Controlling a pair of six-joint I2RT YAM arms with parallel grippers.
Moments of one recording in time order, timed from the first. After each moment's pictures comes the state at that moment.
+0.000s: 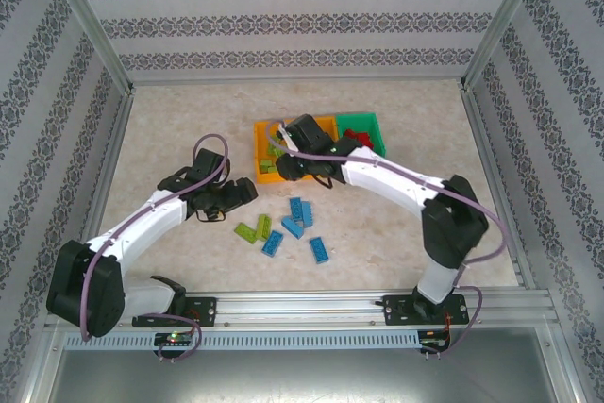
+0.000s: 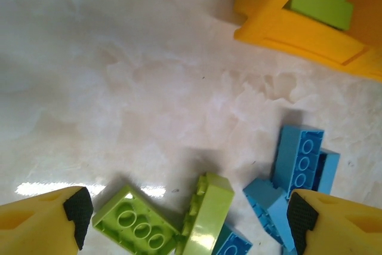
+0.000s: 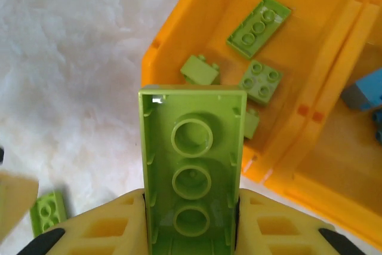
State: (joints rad) left arm -0.35 1.25 0.78 -0.60 0.18 -0.79; right arm 0.74 1.78 1.41 -0.51 -0.05 0.26
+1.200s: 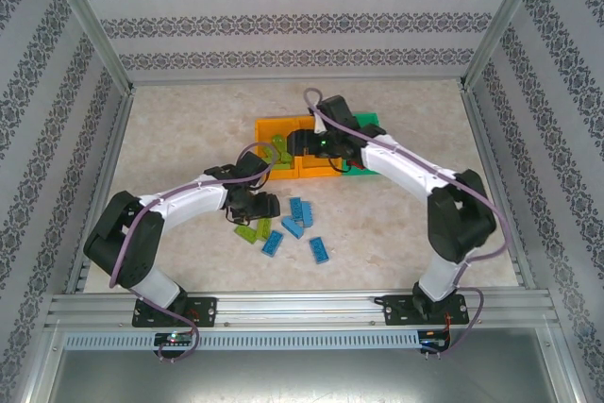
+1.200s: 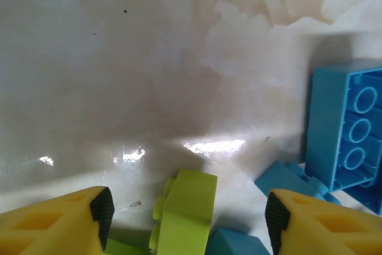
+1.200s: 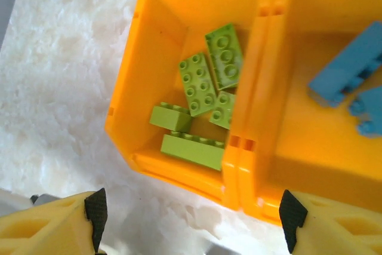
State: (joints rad) left arm -0.55 1.58 0.92 -0.61 0.16 -0.69; right arm 0.55 1.71 1.33 -0.41 -0.21 0.51
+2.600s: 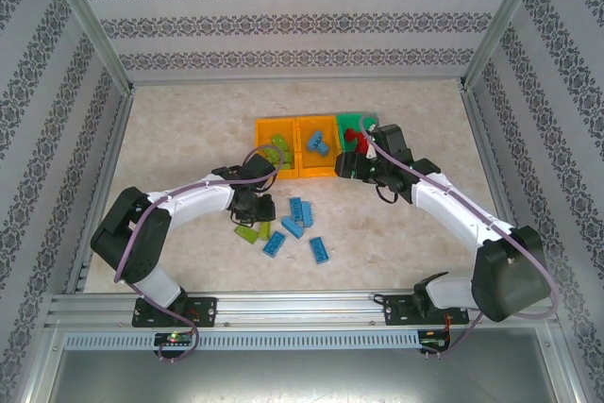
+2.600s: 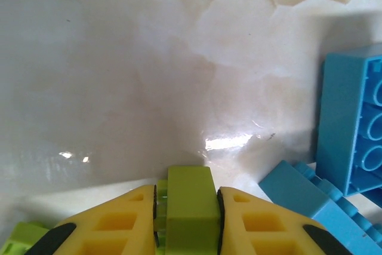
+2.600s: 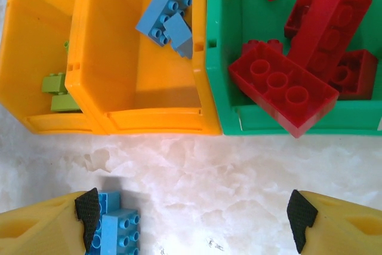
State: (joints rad) left arm -0.59 1.62 0.95 -0.63 0.13 -0.69; right arm 0.38 1.32 0.90 -0.41 -0.15 0.50
